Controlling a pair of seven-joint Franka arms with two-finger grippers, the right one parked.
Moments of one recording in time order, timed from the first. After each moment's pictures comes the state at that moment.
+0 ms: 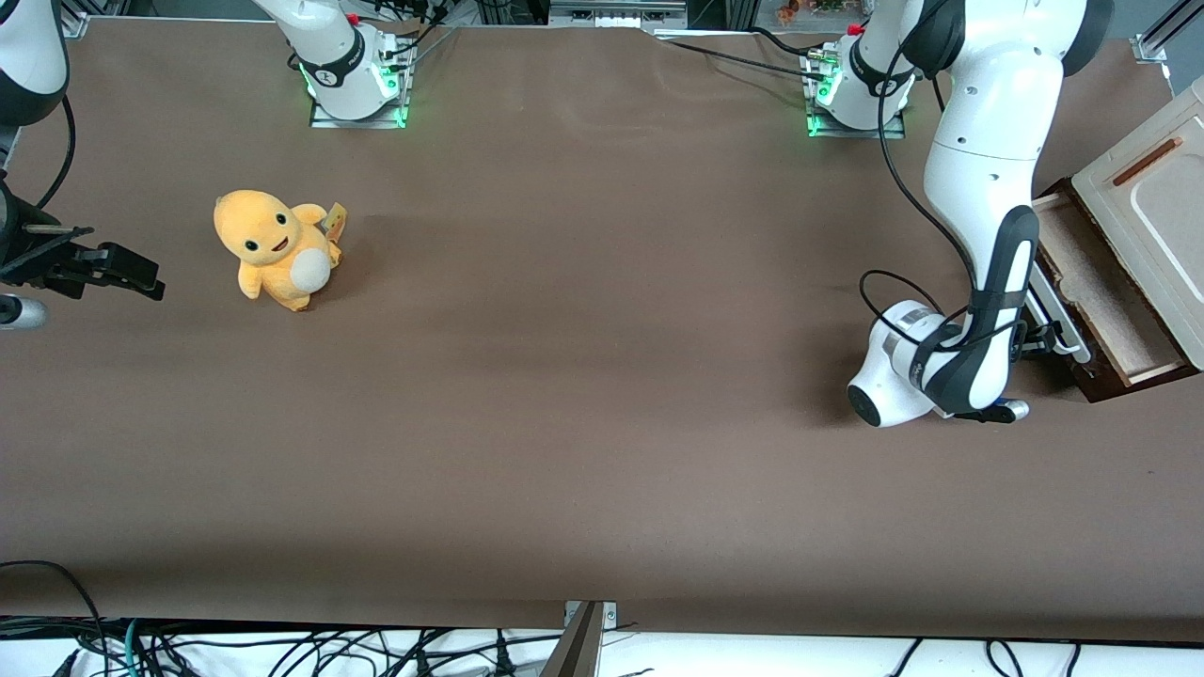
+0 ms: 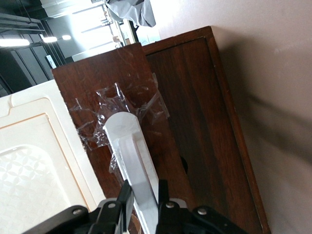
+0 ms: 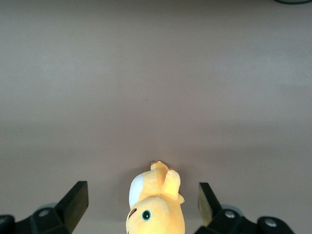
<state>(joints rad) -0.18 0.87 0.05 -1.54 1.03 1.32 -0.60</state>
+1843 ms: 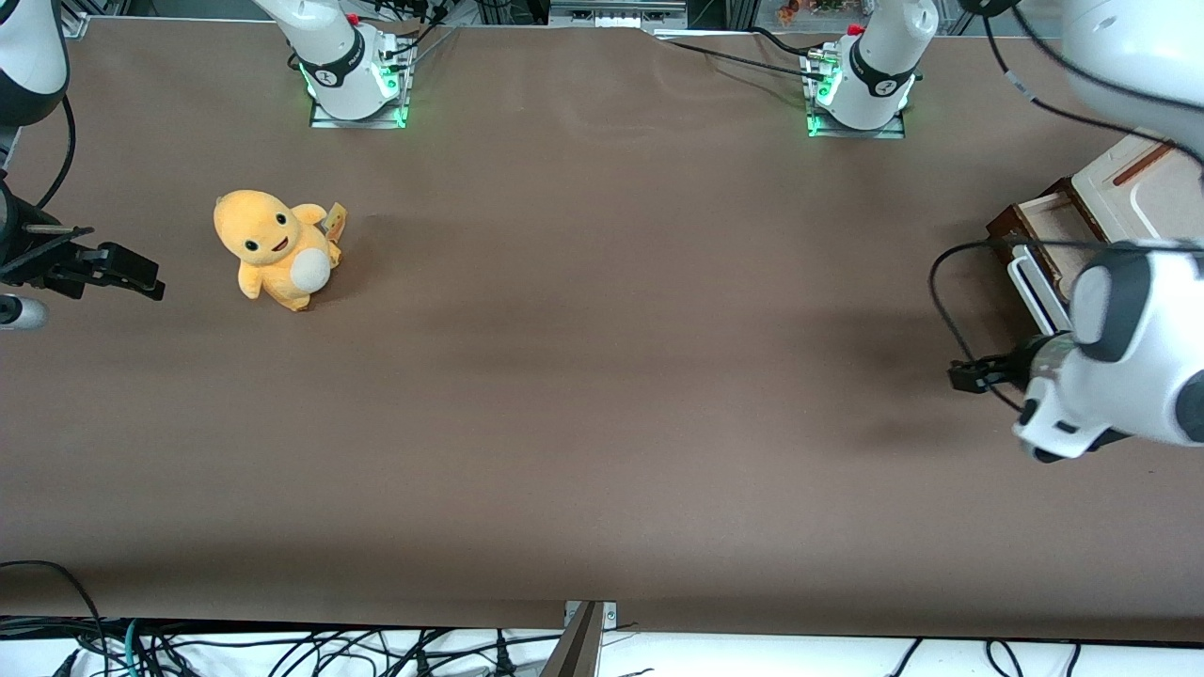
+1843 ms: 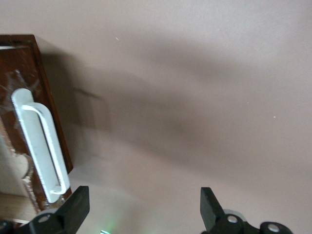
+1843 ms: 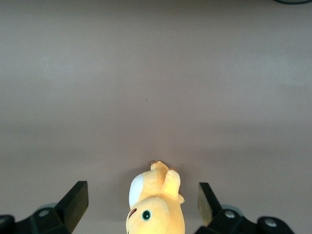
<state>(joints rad) -0.02 0.64 0.04 -1.12 0.04 1.38 -0.34</state>
